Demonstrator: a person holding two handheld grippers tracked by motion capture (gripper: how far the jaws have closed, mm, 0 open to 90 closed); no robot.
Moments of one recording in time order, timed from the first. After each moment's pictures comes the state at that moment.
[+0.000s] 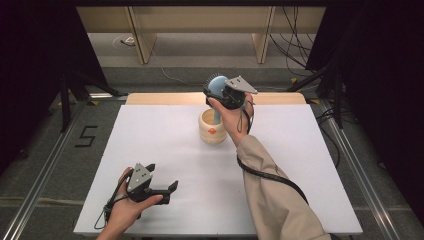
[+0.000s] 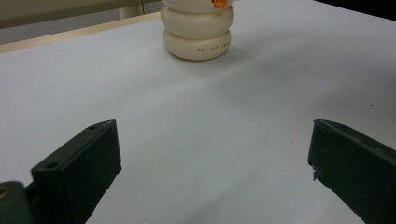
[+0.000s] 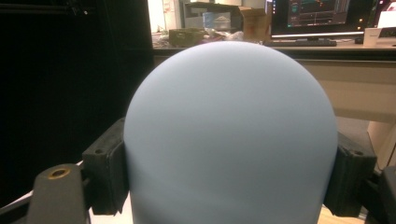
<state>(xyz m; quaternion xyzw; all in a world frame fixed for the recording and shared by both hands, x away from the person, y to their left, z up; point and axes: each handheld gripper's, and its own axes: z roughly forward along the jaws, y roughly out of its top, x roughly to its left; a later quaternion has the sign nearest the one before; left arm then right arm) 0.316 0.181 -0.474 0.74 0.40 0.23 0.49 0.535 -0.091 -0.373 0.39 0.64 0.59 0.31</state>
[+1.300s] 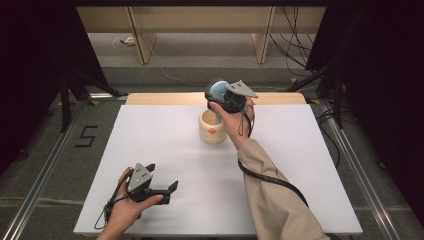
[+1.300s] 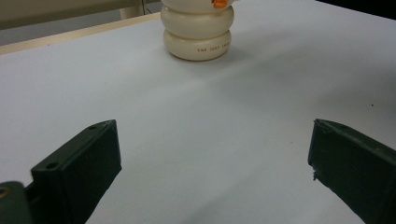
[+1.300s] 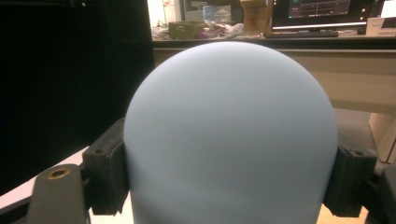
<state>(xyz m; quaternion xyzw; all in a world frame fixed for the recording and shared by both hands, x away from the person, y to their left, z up) 0.316 0.180 -0.474 0.74 0.40 0.23 0.49 0.534 -0.096 -0.388 0.39 0.64 0.58 0.30</state>
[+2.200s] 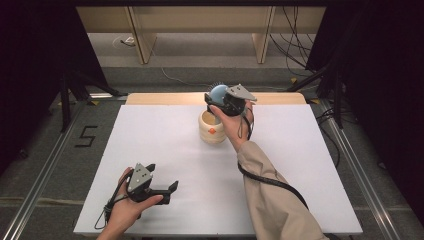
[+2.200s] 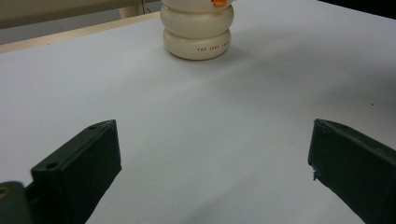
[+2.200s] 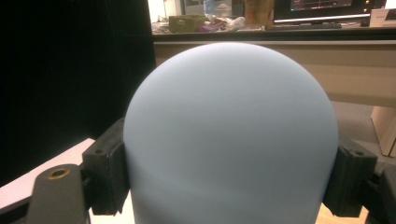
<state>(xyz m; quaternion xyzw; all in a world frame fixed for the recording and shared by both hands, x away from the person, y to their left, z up) 0.316 0.180 -0.474 0.74 0.40 0.23 0.49 0.533 -0.095 -0.400 0.40 0.65 0.58 0.30</state>
